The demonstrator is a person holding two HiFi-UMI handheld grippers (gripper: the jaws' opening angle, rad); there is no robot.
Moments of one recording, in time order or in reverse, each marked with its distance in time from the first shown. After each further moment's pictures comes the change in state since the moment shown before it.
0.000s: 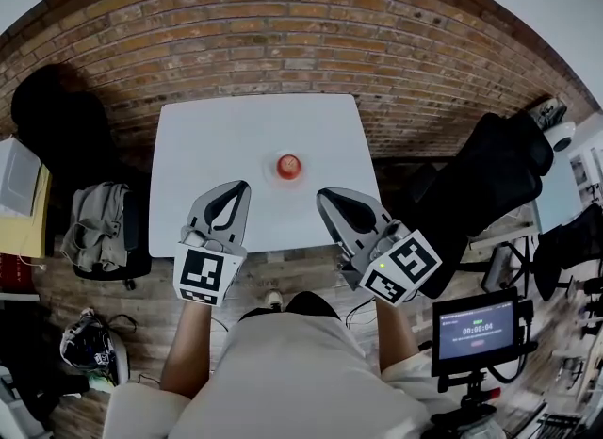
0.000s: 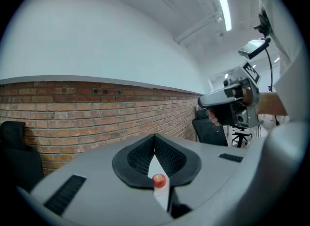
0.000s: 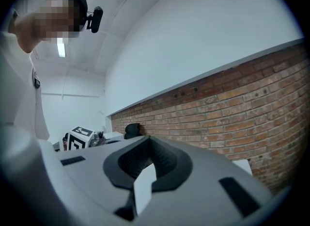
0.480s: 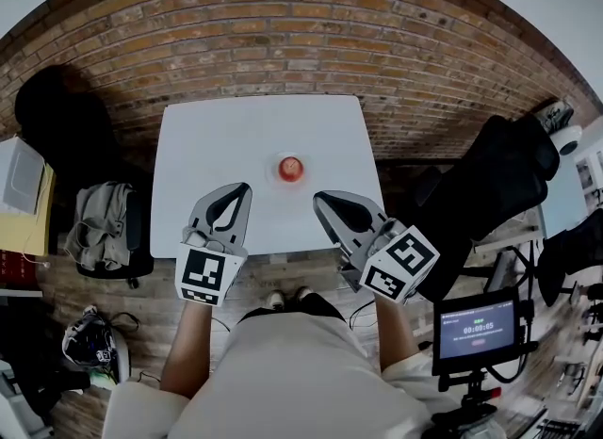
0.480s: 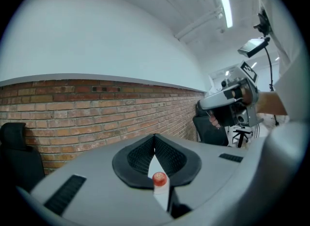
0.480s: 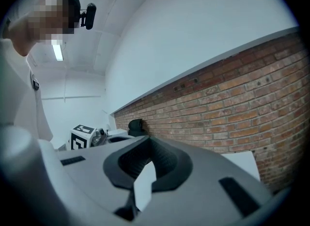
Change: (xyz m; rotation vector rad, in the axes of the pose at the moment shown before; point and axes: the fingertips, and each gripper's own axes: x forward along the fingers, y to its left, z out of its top) left arm 0.019 0.002 -0.009 0.004 0.041 0.007; right arm 0.011 -0.021 -0.017 0.063 0.065 0.046
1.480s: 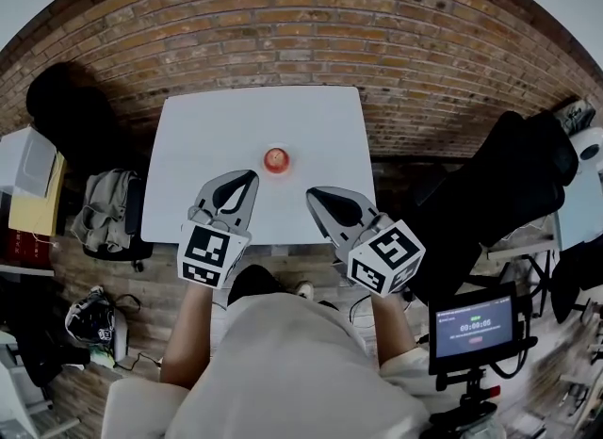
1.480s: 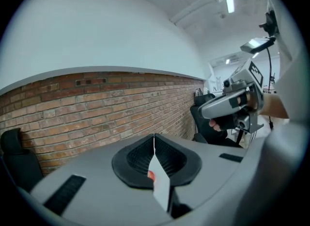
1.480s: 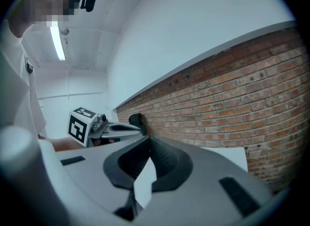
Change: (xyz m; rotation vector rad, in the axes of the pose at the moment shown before) left arm 0.064 -0.073 0.002 0.041 0.150 0.000; right arm -0.053 -0.062 -0.034 -0.001 0.056 0.034
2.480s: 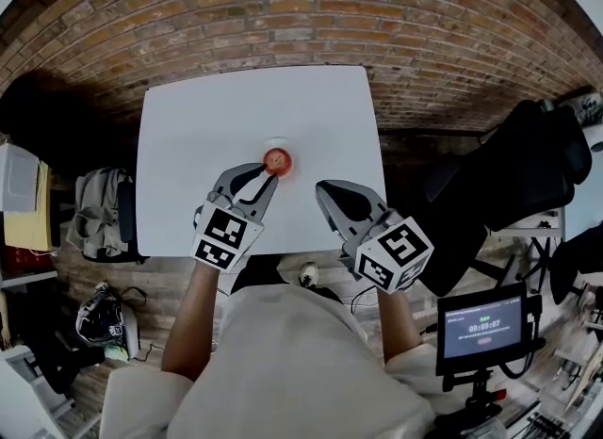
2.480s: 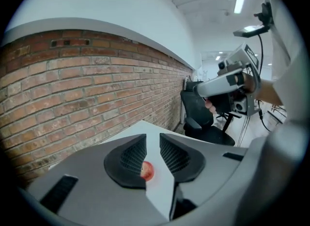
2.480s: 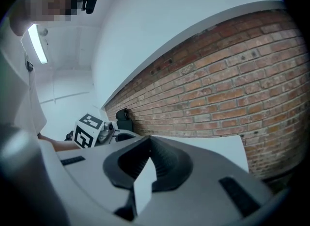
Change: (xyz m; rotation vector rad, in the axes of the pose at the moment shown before) left arm 0.110 0.022 -0.078 -0.023 0.195 -0.232; right arm 0.061 -0.082 -0.025 0.119 0.082 -0.085
